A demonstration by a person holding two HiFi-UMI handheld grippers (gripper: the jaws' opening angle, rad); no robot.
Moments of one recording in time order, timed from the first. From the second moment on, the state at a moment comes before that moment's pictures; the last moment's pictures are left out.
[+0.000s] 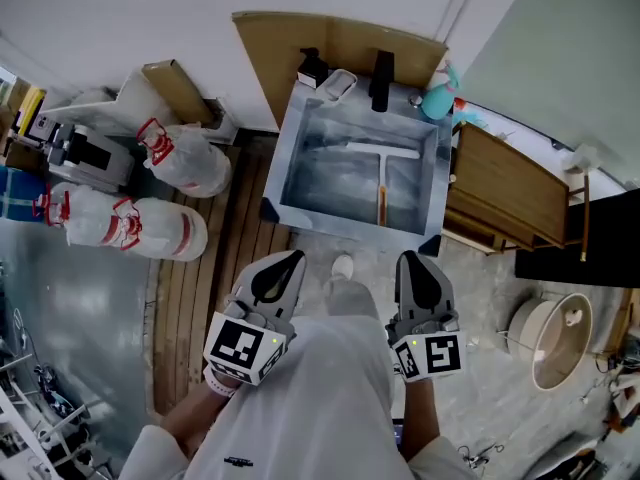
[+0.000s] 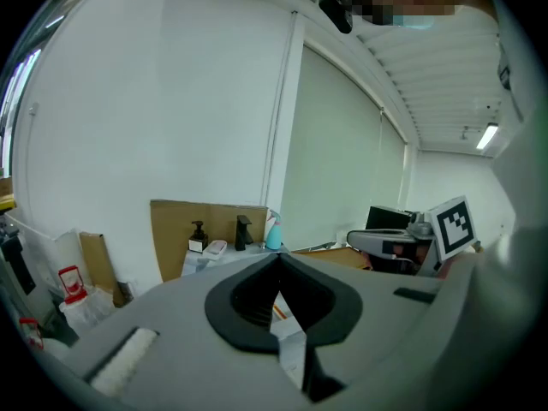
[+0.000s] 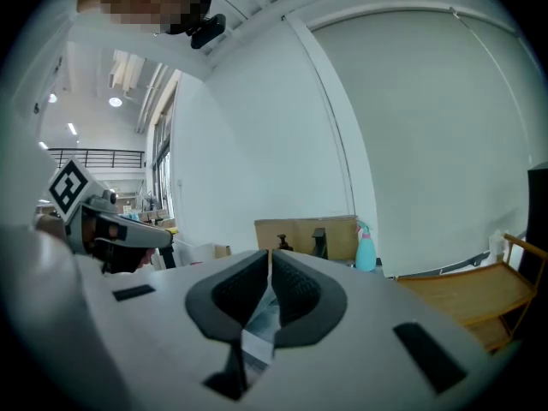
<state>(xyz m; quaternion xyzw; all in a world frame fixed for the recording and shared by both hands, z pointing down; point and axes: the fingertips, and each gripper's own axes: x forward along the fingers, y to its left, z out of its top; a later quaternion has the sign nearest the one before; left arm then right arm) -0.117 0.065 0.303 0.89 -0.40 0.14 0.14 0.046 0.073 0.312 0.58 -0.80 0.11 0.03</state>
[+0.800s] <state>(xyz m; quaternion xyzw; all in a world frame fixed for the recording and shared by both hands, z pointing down) -0.074 -0.040 0.318 0.89 -0.41 0.15 0.16 0.075 -0.043 0.351 0.57 -0.80 0.18 0.07</state>
